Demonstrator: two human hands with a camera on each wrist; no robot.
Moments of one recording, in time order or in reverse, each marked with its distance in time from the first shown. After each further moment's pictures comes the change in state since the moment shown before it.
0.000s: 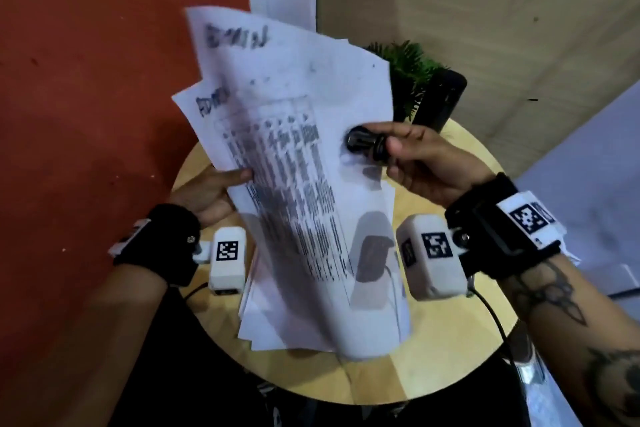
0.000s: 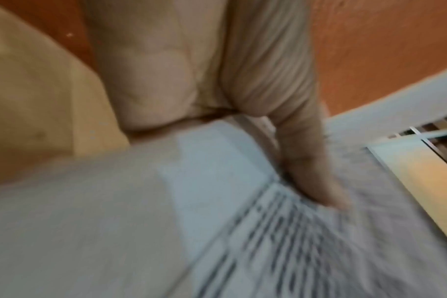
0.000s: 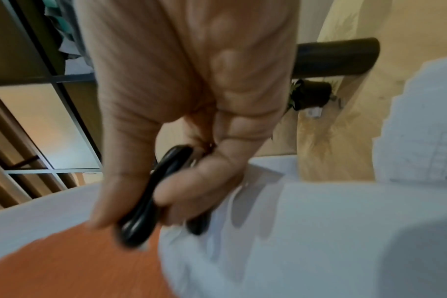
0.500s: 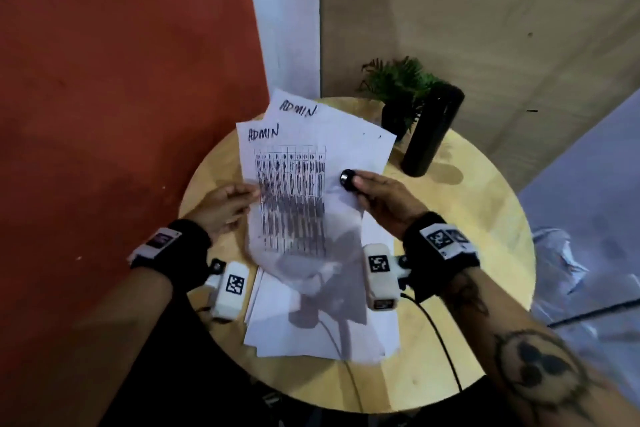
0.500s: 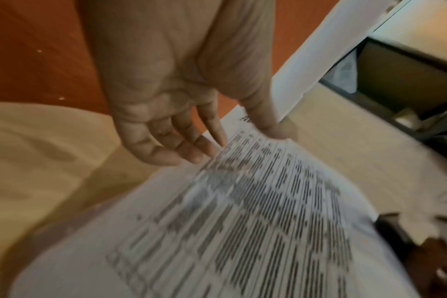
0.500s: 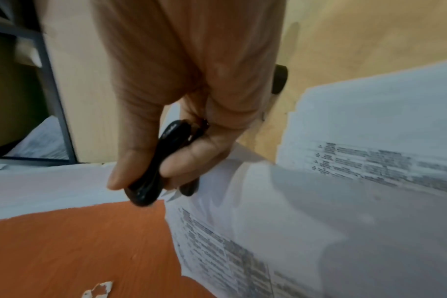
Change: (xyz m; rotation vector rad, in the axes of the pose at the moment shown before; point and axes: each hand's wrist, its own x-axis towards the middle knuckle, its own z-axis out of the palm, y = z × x) left_hand -0.004 -0.015 -0.006 0.469 0.347 -0.189; right_hand 0.033 0.075 -0.022 0.076 0.369 0.047
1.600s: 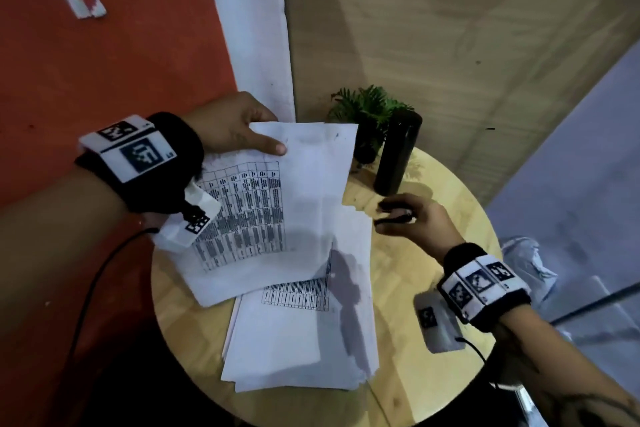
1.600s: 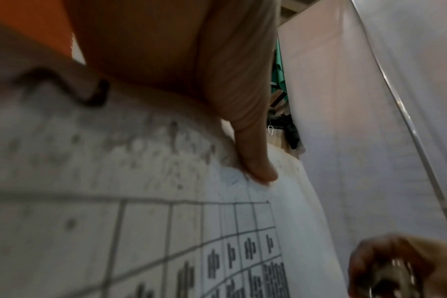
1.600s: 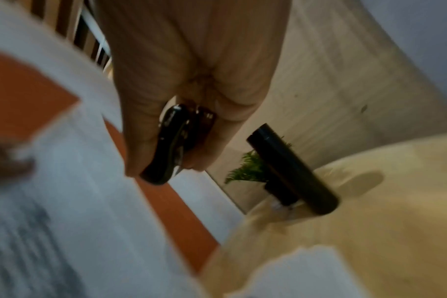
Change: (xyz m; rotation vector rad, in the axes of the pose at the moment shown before) left_hand -0.038 0.186 0.048 0.919 -0.311 0.659; right_hand -0.052 -0.036 -0.075 -0.913 0.265 -0.291
